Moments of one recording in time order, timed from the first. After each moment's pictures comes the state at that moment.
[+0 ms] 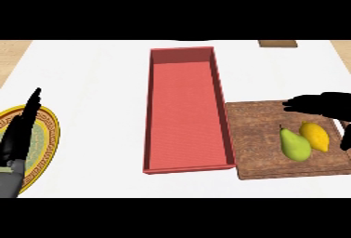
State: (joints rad) left arm -0.12 0.50 -0.02 -1.30 -0.06 0.24 0.07; right arm -0.69 -0.82 0.59 -0.62 0.73 0.22 -1.00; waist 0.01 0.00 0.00
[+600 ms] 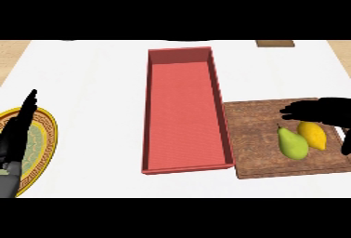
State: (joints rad) left arm -0.11 0.49 0.01 -1.31 -0.06 0.22 0.06; right arm -0.63 -0.87 0.63 -0.77 0.70 0.24 -1.00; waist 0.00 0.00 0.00
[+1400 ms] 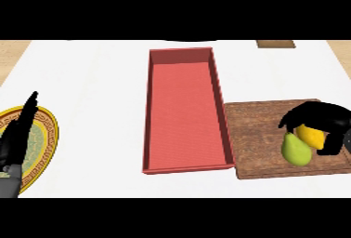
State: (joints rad) left arm -0.09 0.46 0.05 -1.33 -0.11 0.19 0.06; right arm -0.58 -0.74 0.52 -0.74 0.80 0.14 -0.95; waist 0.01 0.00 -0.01
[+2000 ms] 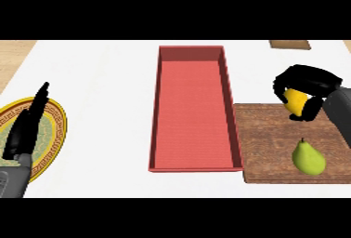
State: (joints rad) left arm -0.16 0.43 0.03 -1.32 -0.14 0.17 0.08; right arm -0.85 -0.60 0.37 -0.49 0.80 0.08 -0.97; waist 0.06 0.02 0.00
